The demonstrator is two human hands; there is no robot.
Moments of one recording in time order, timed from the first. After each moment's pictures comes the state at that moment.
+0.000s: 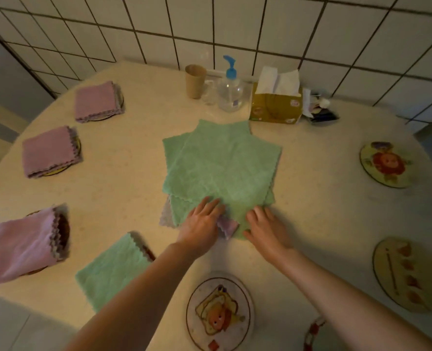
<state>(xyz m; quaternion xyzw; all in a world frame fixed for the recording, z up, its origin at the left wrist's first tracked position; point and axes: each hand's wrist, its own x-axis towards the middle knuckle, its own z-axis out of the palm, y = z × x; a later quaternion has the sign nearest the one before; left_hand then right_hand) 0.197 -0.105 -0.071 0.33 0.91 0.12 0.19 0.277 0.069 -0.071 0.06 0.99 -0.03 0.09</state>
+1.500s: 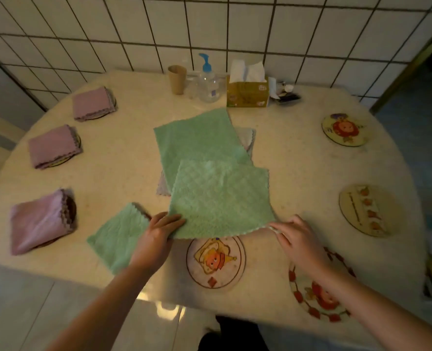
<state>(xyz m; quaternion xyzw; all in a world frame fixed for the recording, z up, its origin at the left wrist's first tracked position) 0.298 -0.224 -0.057 0.32 0.91 0.24 0.08 0.459 0.089 -0.042 0.10 0.95 -0.28 -0.09</state>
